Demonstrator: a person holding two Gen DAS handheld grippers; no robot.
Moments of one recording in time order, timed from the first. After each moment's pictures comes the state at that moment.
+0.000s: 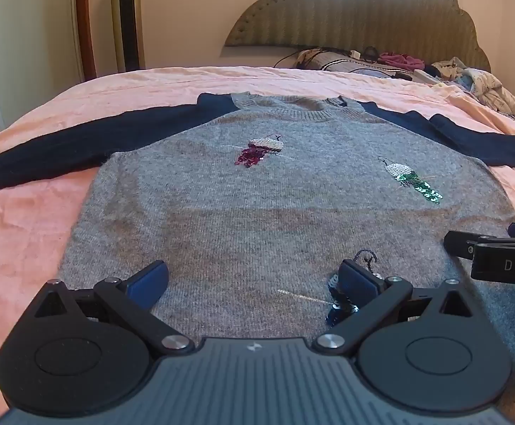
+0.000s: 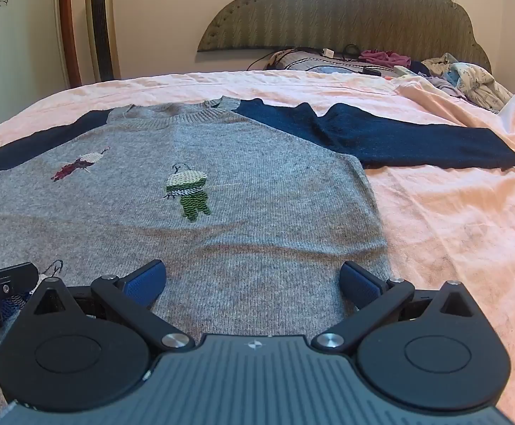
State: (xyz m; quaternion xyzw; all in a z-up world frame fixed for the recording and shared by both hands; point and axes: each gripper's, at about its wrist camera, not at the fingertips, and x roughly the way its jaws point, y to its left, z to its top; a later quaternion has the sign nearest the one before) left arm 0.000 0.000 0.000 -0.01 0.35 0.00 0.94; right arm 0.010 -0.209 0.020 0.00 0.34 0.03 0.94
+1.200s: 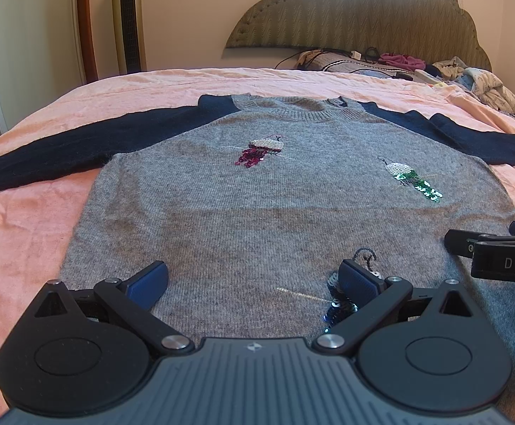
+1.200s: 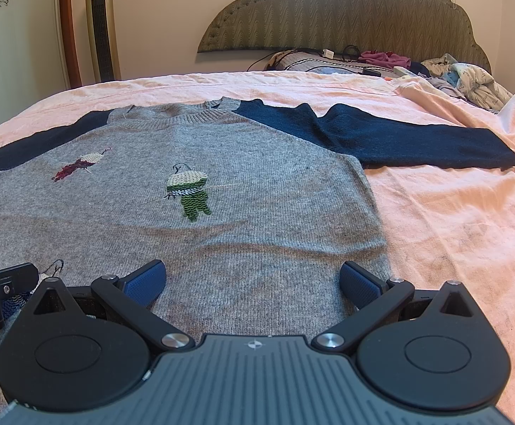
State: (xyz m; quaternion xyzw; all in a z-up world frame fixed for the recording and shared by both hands) left arm -0.001 -0.002 0.000 0.00 0.35 0.00 0.94; right arm 0.009 -0.209 0.020 0.00 0.34 0.03 0.94
